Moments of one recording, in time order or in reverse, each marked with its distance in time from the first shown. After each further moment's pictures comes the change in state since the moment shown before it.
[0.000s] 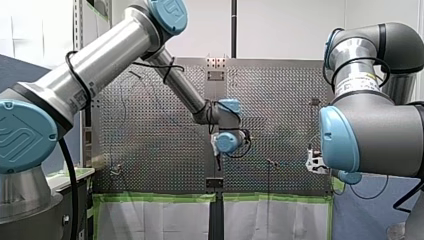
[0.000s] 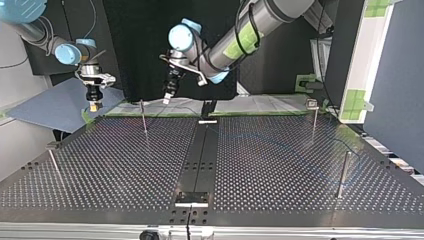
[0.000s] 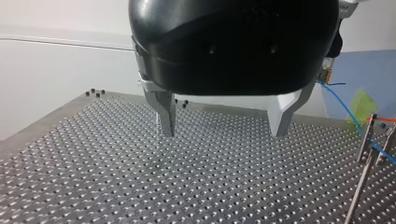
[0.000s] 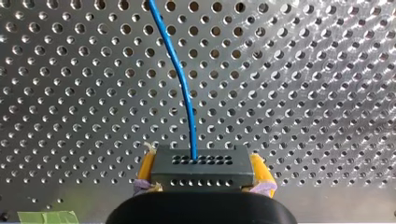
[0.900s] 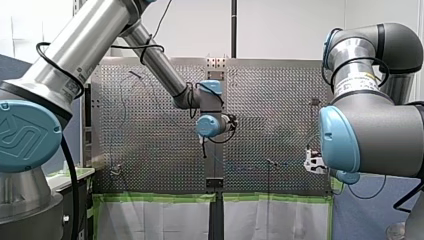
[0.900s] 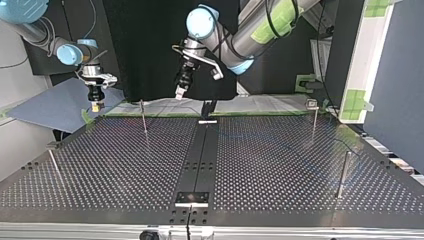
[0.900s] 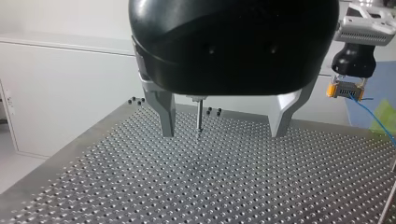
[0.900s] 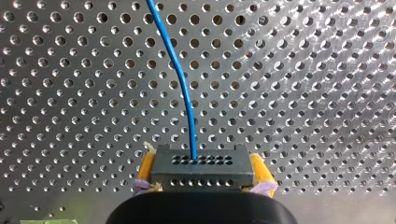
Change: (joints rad) left arm 0.039 0.234 -0.235 0.017 0.047 -0.027; right arm 0.011 0.000 0.000 0.002 0.002 0.003
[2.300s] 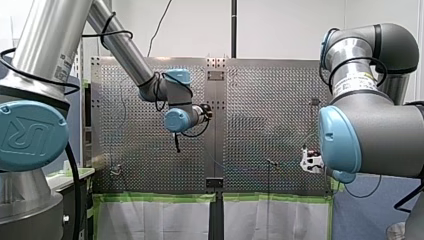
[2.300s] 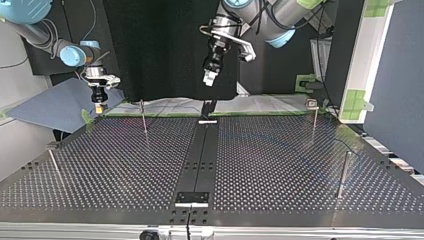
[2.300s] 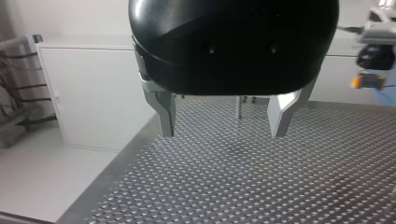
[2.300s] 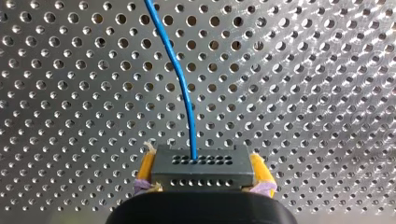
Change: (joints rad) left arm 0.064 0.255 -0.355 0.186 -0.012 0.022; right arm 0.025 0.000 -0.008 0.003 0.004 -0.004
